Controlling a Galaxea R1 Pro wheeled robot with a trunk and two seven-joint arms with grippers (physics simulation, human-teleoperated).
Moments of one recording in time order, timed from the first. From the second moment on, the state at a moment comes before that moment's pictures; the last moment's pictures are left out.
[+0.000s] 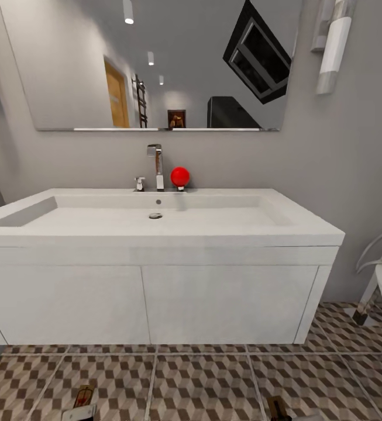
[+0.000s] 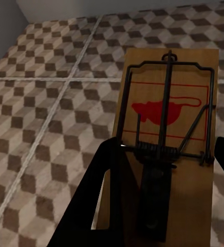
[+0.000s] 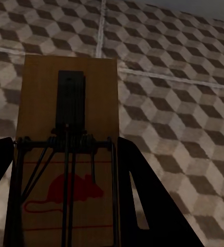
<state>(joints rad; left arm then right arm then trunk) -0.29 0.13 -0.60 -0.24 0.53 -0.54 0.42 -0.25 -0.07 -0.16 -0.21 0.29 -0.56 -0.06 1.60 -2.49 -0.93</state>
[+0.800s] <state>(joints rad) -0.29 0.13 -0.59 -0.24 0.54 -0.54 0.42 -0.25 -0.07 -0.16 -0.21 0.29 -0.56 -0.06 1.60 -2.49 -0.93</state>
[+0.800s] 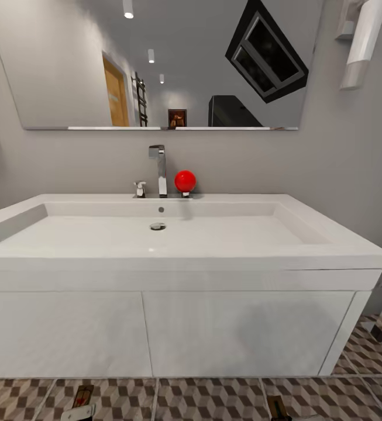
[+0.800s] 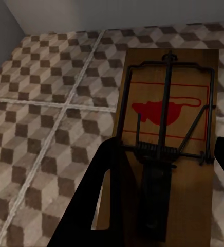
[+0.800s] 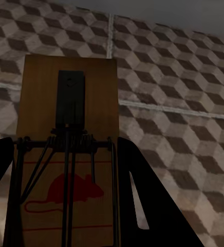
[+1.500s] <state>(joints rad) -0.29 0.13 -0.59 -0.24 0.54 -0.54 0.43 -0.25 -0.07 -0.16 -0.21 0.29 -0.56 -0.06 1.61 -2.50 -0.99</state>
